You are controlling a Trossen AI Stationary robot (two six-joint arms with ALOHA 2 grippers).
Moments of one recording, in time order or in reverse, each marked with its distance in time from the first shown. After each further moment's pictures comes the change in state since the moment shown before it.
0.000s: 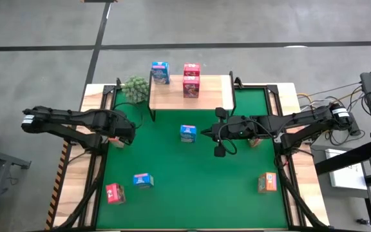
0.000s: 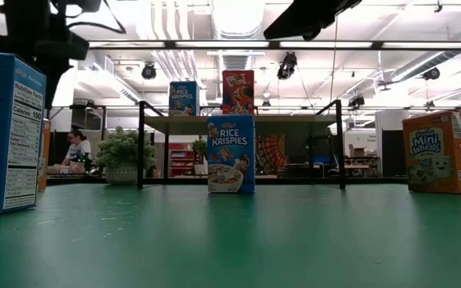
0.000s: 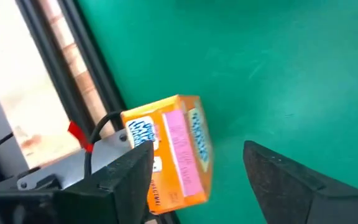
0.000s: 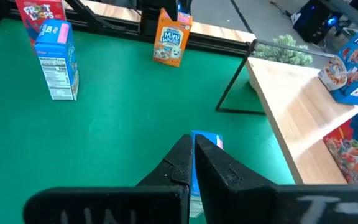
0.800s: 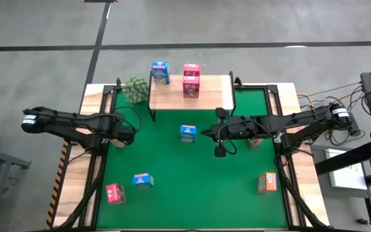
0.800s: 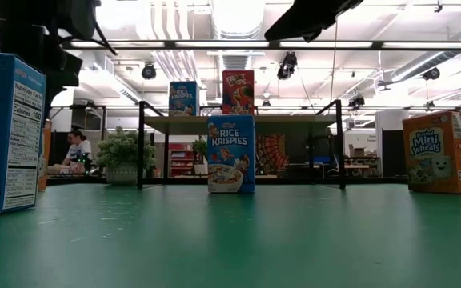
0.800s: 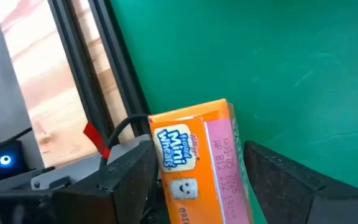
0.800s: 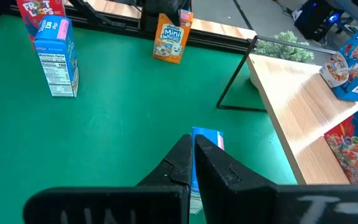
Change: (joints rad) left arm -0.001 -0.001 -0.128 0.034 -0.070 -0.062; right arm 0.000 0.000 0.000 -0.010 -0.001 0.004
